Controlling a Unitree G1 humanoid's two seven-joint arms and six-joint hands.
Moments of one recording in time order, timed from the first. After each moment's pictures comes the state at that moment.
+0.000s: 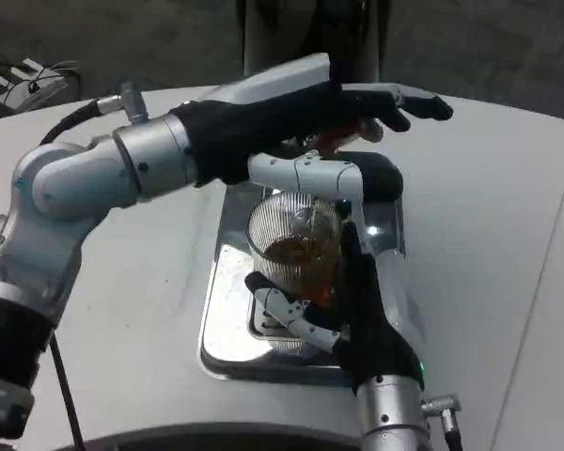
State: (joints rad) left arm -1.03 0.52 -0.17 0.48 0.09 -0.51 -0.77; right arm -0.37 0.10 0.33 0.23 -0.47 0.03 -0.47
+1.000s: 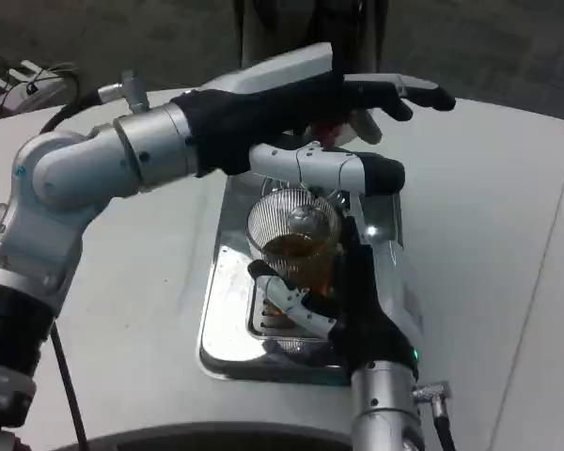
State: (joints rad) left arm -1.07 0.52 -0.17 0.52 0.10 -0.53 -0.77; right arm -0.44 0.12 0.33 0.28 -0.48 0.14 -0.53
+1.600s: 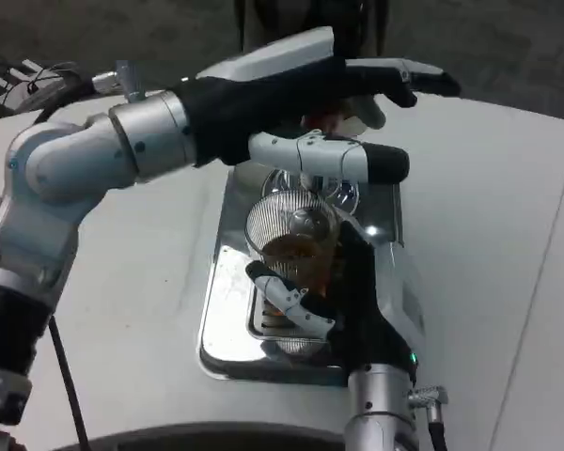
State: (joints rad) left arm -1.06 0.53 -0.15 0.45 0.09 -0.49 -0.77; right arm -0.45 0.12 0.37 0.29 -0.46 0.16 -0.61
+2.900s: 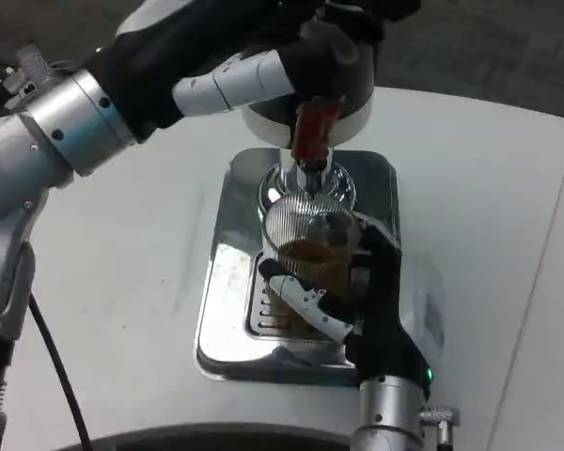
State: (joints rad) left arm -0.93 0.53 0.04 0.22 -0.12 -0.35 -0.73; right arm -0.38 0.11 0.40 0.23 -0.43 0.13 -0.73
